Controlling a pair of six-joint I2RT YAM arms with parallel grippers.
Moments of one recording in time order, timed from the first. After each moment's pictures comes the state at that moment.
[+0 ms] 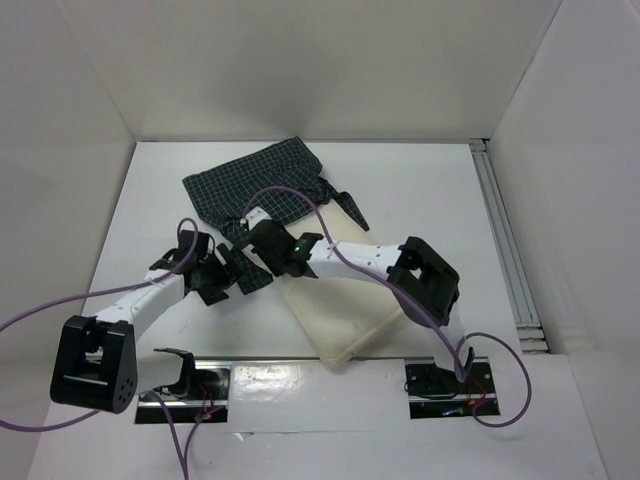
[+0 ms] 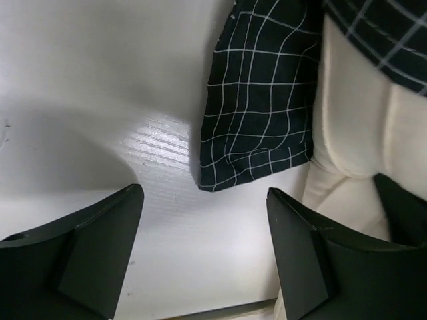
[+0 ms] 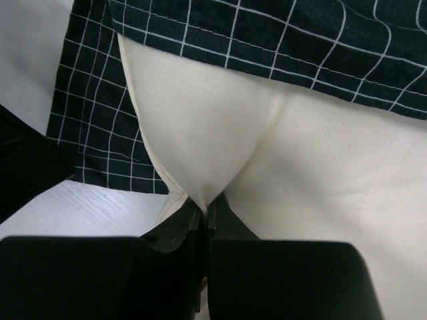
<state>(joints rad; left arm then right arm) -0.12 1.21 0.58 -0.44 0.17 -0.82 1.05 2.02 1.49 -0.34 0.35 0.17</state>
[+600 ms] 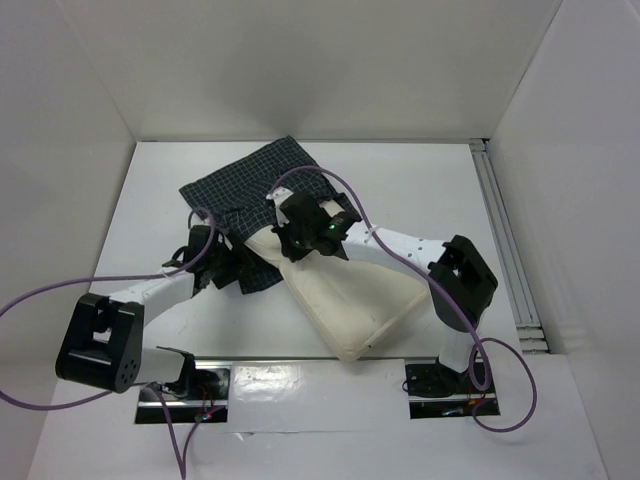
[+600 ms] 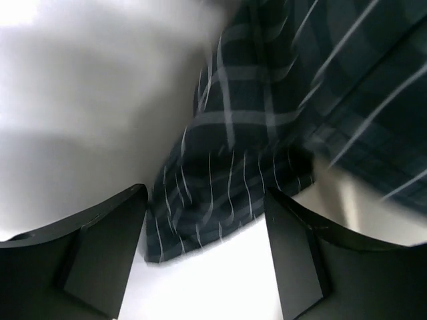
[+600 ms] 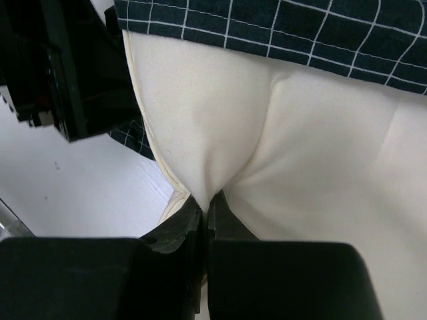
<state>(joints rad) -0.18 1.32 0.53 -0.06 0.13 -0.81 0.89 1.81 1.39 -0.35 -0.01 0.19</state>
